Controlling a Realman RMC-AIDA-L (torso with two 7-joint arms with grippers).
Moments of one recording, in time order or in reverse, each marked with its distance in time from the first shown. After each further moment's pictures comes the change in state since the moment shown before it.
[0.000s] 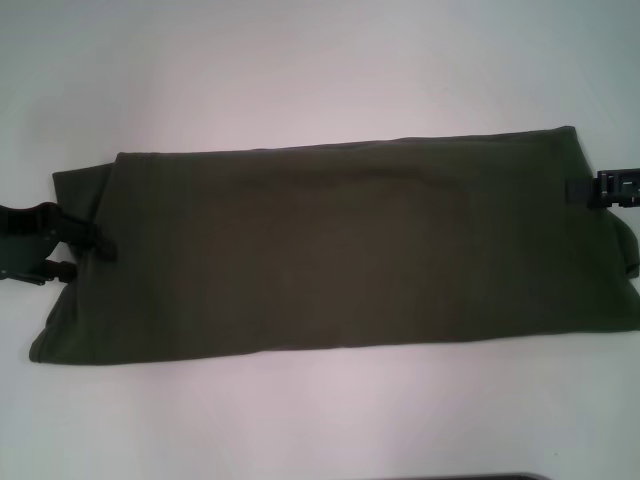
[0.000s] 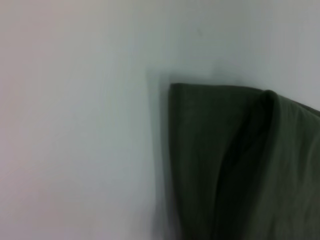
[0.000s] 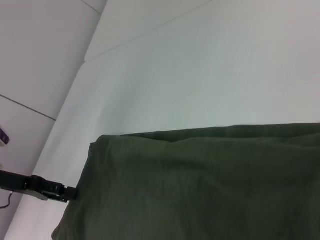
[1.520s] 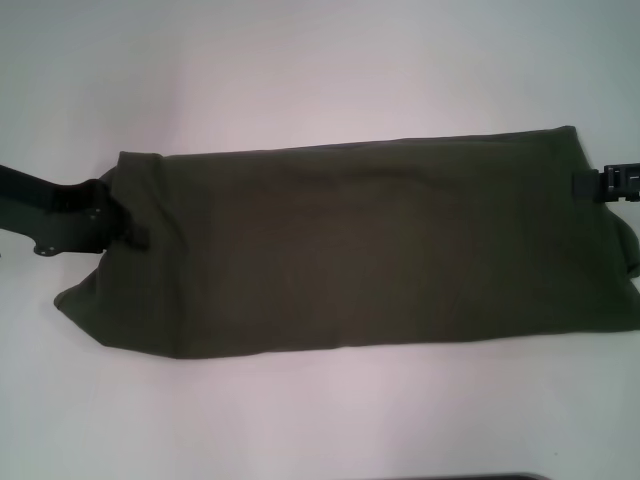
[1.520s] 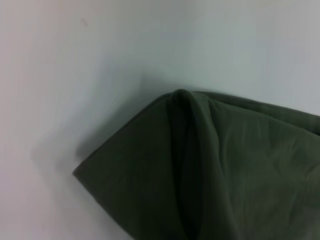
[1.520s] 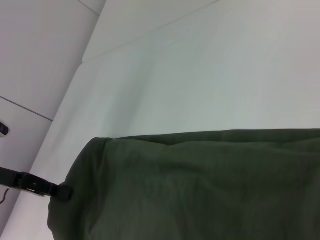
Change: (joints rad) left arm -0.057 -0.017 0.011 0.023 -0.070 0.050 0.041; right arm 0.005 -0.012 0.000 -0.001 0.000 0.000 -0.001
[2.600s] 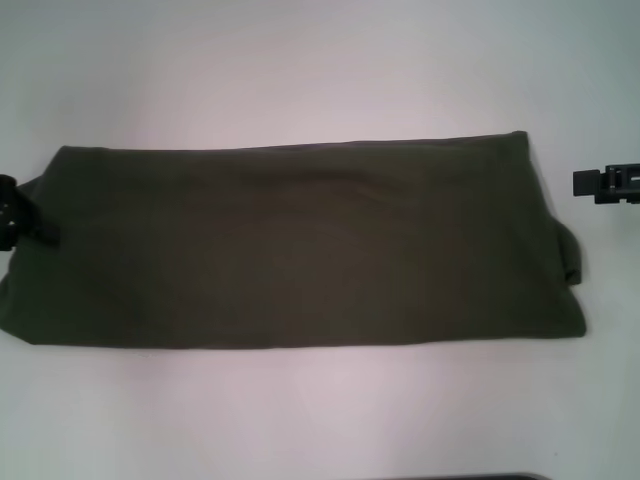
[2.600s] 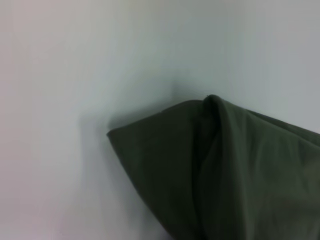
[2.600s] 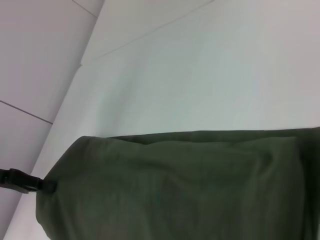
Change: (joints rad) left arm 0.065 0.095 -0.008 -0.050 0.016 0.024 -0.028; right arm -0.003 0.000 0.005 0.002 0.000 0.000 0.012
